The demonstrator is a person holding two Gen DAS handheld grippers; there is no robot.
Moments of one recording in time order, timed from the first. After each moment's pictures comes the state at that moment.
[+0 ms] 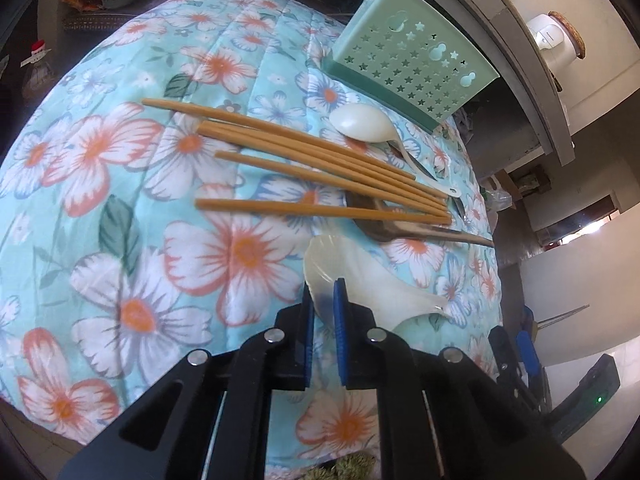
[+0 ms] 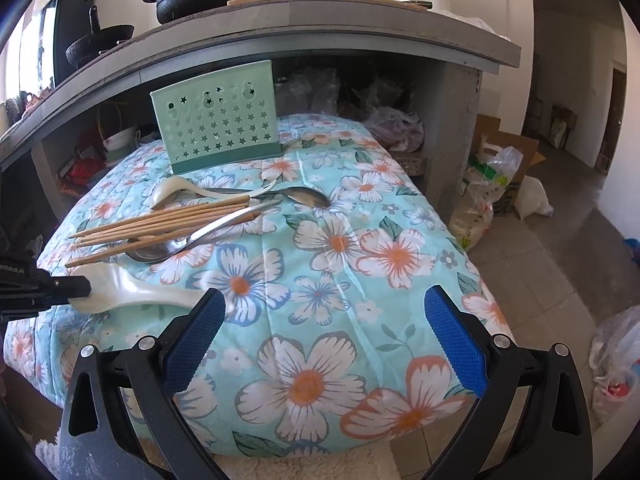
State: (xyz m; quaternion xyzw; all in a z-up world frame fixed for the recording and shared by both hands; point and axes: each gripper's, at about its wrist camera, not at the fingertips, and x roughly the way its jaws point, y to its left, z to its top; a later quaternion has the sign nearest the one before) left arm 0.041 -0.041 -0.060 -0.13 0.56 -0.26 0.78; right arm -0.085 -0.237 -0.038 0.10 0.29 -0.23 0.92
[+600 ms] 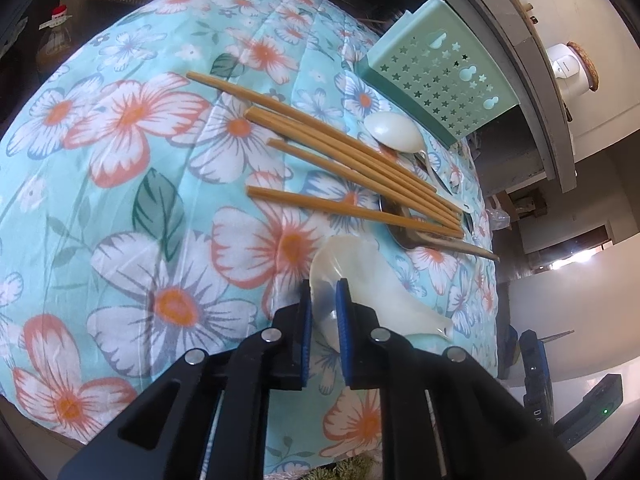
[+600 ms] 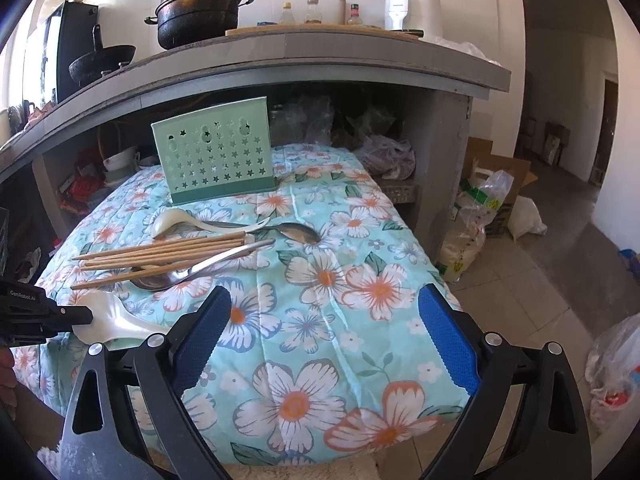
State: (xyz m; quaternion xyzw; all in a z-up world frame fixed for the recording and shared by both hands) left arm 0.047 -0.021 -0.072 -0.18 0.55 -0.25 0.77; right arm -0.094 -0.240 -0.017 0.08 0.25 -0.24 0.93
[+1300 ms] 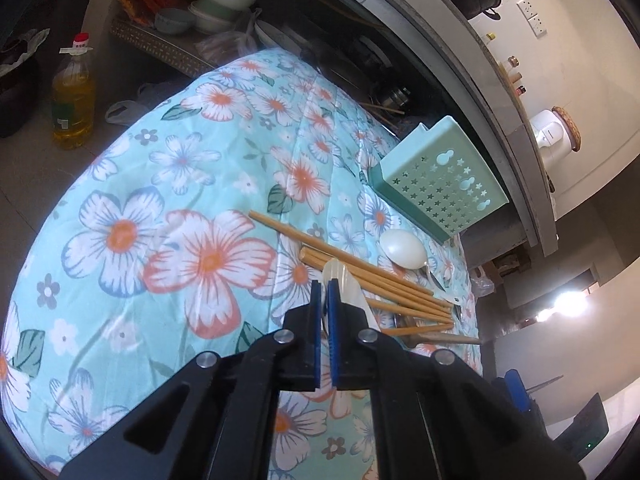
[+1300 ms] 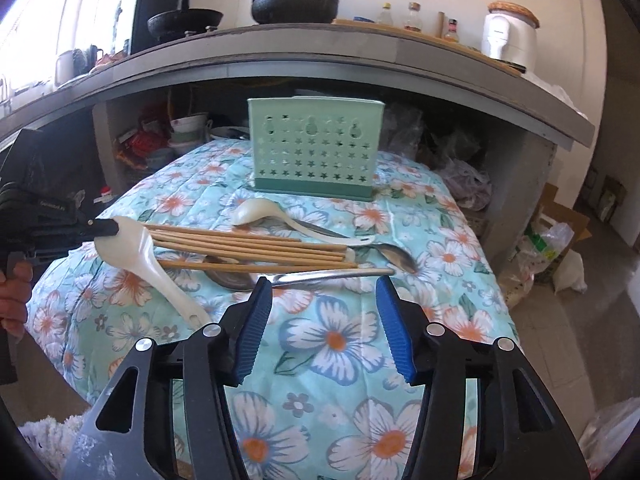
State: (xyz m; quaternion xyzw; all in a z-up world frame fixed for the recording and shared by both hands) left arm 0.089 0.041 -0.050 -0.24 0.46 -0.24 0.82; right arm -0.045 -0.184 -0.007 0.00 0.28 -0.11 0.95
